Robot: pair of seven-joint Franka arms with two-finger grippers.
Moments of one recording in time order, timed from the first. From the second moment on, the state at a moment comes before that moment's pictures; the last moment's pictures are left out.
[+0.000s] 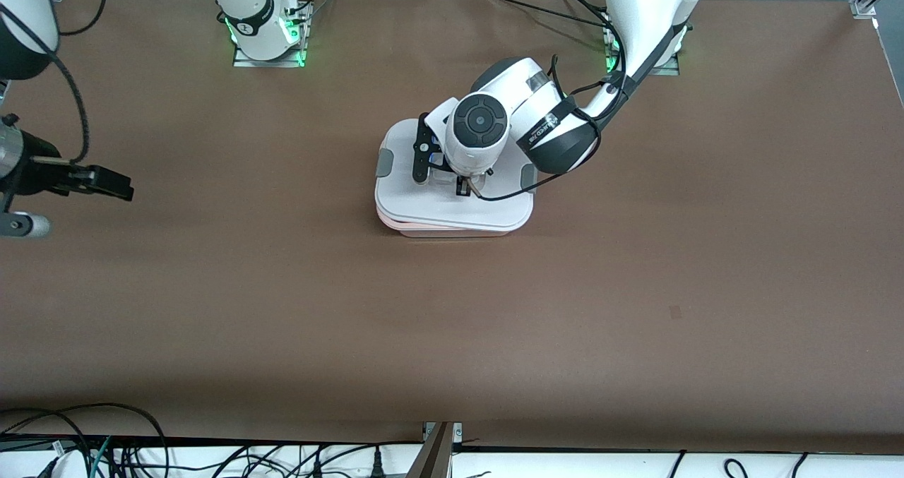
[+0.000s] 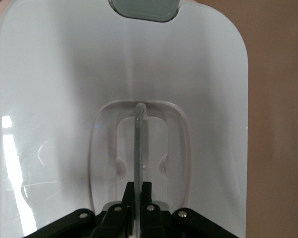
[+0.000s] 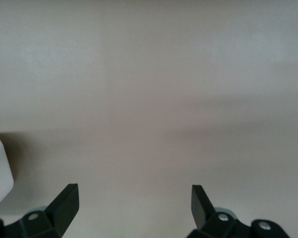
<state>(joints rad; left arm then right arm) -0.37 0.69 -0.49 -1.34 0.08 1.83 0.83 -0.11 0.29 0.14 -1.29 -0.08 1.46 0.10</state>
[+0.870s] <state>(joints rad) -0.37 0.69 -0.49 -1.35 0.08 1.83 0.83 -0.03 0.08 -0.02 -1.59 -0.04 1.52 -0.04</state>
